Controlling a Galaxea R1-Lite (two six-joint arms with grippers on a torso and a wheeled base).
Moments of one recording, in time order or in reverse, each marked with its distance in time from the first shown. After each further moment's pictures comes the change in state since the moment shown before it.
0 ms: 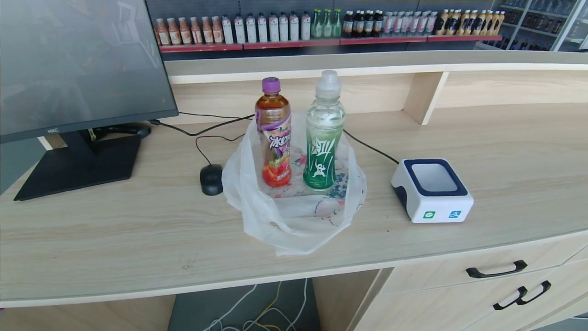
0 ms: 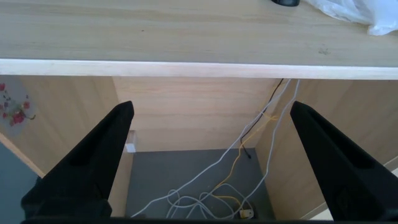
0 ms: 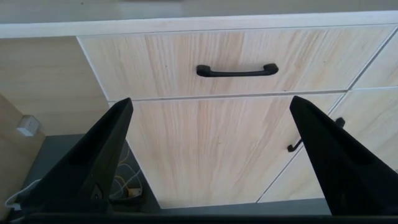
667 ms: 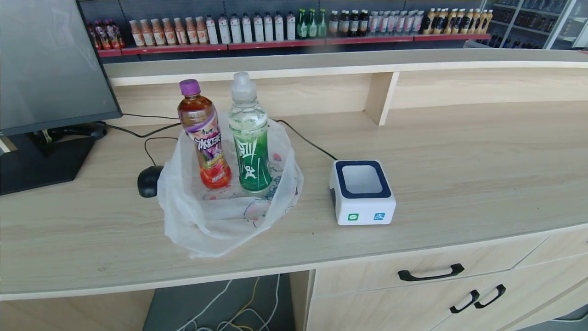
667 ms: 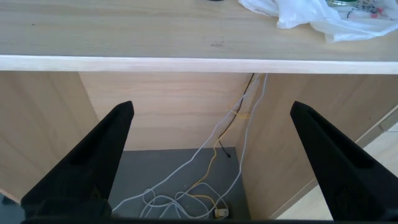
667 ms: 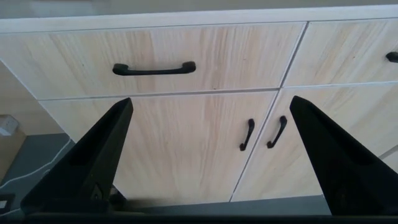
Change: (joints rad) left arm 0.001 0.000 0.000 0.000 0.000 0.000; right arm 0.003 0.000 0.000 0.000 0.000 0.000
